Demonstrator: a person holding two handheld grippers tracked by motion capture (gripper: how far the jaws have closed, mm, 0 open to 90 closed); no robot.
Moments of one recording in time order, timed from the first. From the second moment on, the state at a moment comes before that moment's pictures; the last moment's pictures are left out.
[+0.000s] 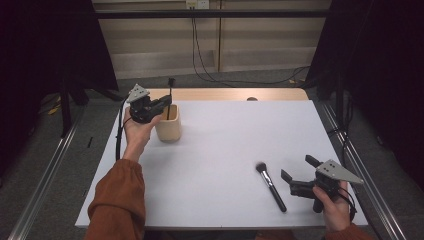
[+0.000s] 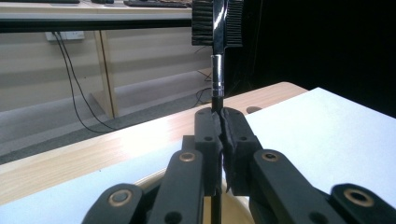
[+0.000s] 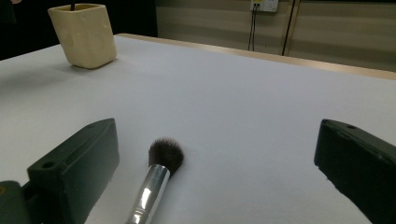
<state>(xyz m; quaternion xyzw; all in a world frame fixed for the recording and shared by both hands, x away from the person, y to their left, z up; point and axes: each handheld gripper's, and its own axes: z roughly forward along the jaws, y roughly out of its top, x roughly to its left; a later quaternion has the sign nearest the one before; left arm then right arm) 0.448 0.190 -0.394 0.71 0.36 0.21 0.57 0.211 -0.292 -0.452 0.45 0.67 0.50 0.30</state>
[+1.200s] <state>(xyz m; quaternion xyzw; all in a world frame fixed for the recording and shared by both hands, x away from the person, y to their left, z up) 0.447 0.190 -0.410 0.73 0.37 0.20 0.54 0.211 -0.292 -0.453 0.46 0.67 0.50 0.30</state>
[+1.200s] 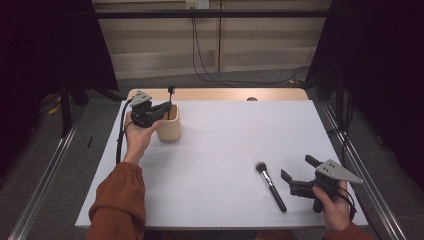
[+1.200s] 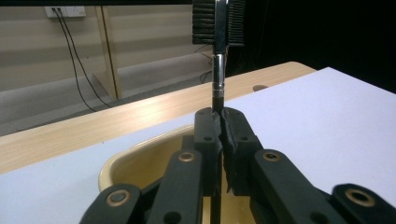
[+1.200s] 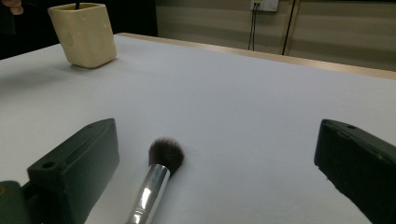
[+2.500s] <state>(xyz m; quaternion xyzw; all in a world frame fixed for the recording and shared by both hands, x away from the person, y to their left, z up) 0.418 0.204 -0.406 0.72 0.38 0.20 0.55 0.212 -0.290 -0.453 0.45 0.67 0.50 0.30</state>
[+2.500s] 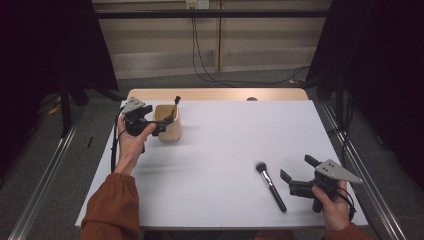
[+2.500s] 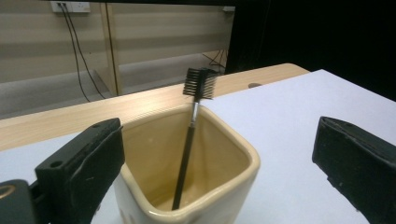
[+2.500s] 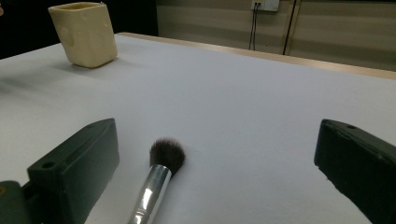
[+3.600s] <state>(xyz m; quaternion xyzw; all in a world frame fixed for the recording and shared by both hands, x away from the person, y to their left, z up) 0.348 0.236 -0.409 0.72 0.38 0.24 0.53 0.212 -0.290 -0.452 0.45 0.67 0.50 0.30</state>
